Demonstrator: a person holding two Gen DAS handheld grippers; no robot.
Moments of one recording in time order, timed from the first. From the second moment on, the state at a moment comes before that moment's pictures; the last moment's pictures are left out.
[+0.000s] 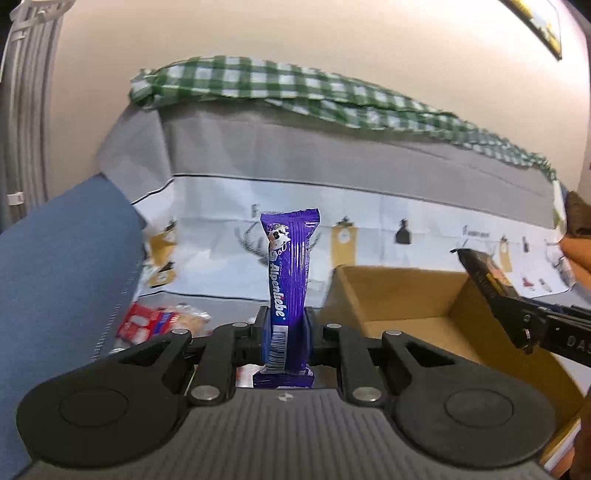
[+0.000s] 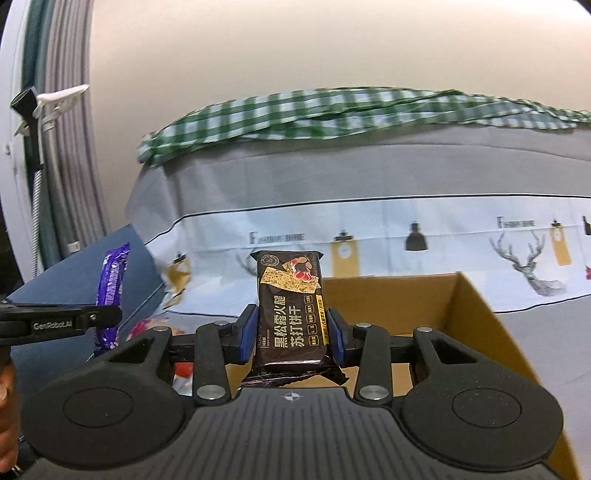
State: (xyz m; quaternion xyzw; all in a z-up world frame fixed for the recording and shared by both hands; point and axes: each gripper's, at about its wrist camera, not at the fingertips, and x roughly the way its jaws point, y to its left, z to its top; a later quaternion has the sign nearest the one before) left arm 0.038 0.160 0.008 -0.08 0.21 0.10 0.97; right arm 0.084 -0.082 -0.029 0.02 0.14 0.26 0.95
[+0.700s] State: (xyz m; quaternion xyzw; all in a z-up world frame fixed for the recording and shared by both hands) left arm 0.092 0.096 0.010 -0.06 0.17 0.02 0.98; right arm 0.116 -0.140 -0.033 0.07 0.15 0.18 0.97
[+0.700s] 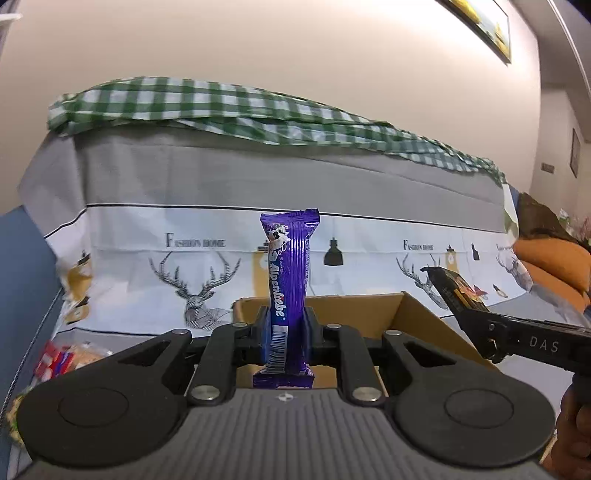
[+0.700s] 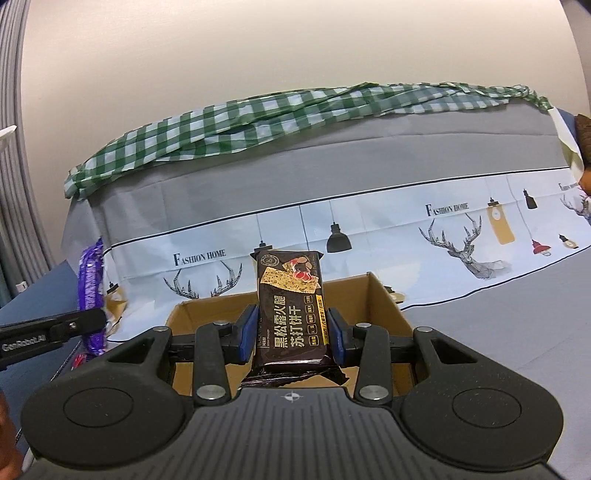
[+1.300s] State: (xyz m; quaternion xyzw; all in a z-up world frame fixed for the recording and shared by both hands) left arm 0.103 0.067 -0.001 -0.05 0.18 -0.03 0.98; right arm 0.122 -0.132 -0.033 0.06 0.15 0.14 0.98
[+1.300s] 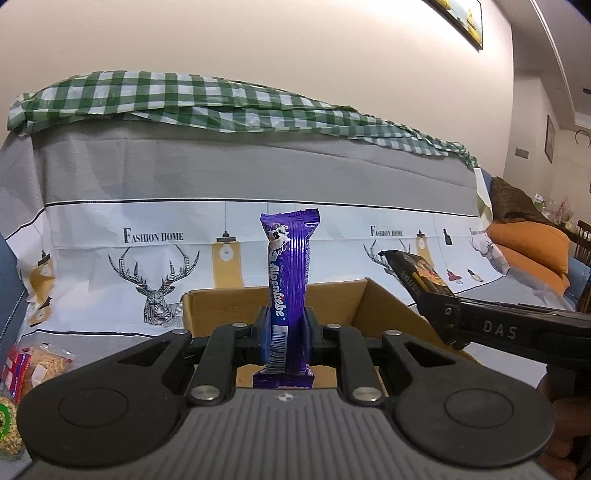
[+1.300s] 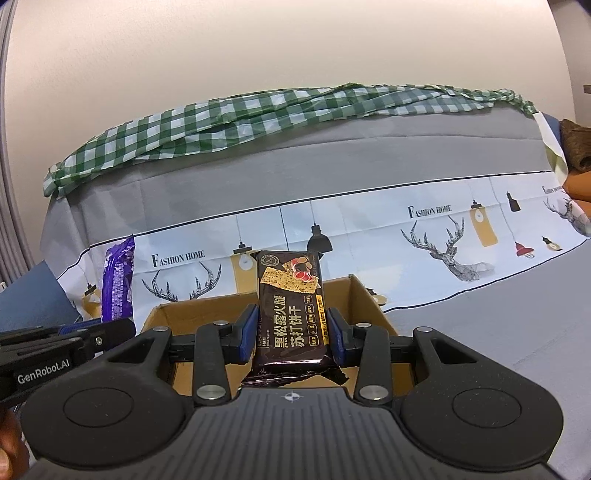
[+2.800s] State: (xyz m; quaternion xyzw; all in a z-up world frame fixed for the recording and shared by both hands) left arm 0.104 0.067 -0.001 -0.06 0.18 -0.05 0.98; right arm 0.119 -0.126 -0.035 0.06 0.15 0.13 0.98
